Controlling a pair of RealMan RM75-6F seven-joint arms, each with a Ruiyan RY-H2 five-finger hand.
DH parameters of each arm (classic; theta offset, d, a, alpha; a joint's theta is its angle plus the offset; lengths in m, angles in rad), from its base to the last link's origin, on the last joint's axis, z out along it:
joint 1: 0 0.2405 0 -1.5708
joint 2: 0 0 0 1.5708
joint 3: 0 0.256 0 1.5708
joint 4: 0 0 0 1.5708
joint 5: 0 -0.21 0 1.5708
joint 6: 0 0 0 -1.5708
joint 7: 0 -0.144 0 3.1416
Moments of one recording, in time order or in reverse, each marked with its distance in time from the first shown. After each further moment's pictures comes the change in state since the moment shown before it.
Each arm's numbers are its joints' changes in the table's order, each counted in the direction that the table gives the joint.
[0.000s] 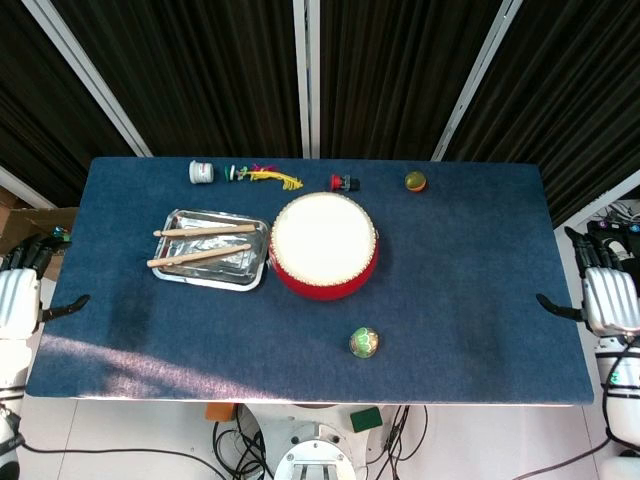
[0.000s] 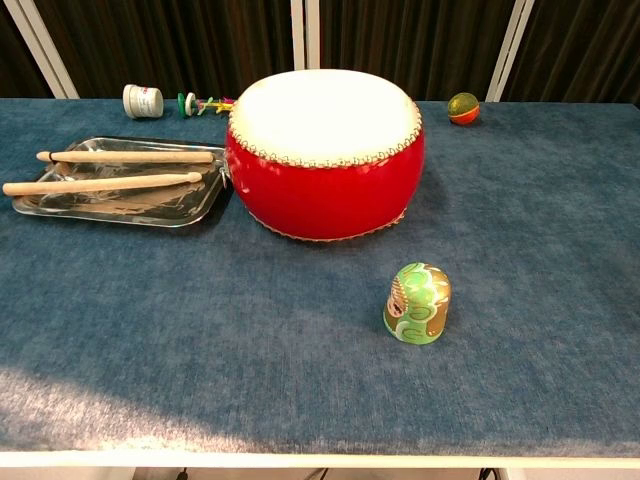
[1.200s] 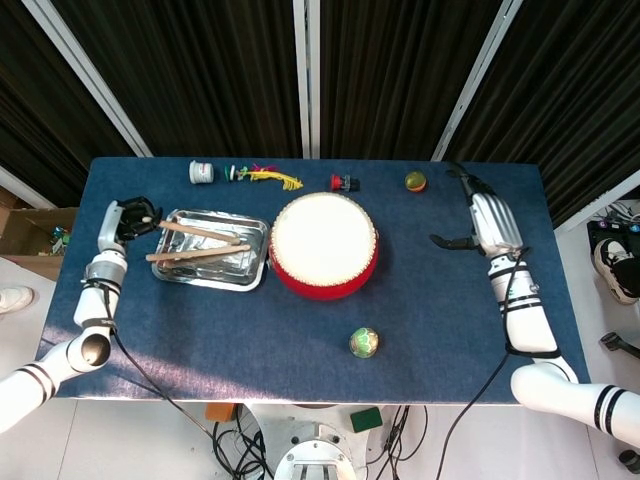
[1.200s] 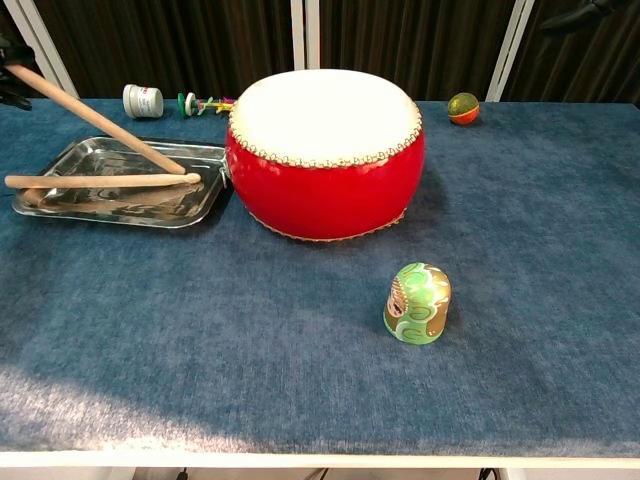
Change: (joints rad) left arm -0.376 -0.284 -0.383 -0.299 0.482 -0.768 0.634; right arm 0.400 -0.139 0.257 0.097 -0.294 -0.333 0.100
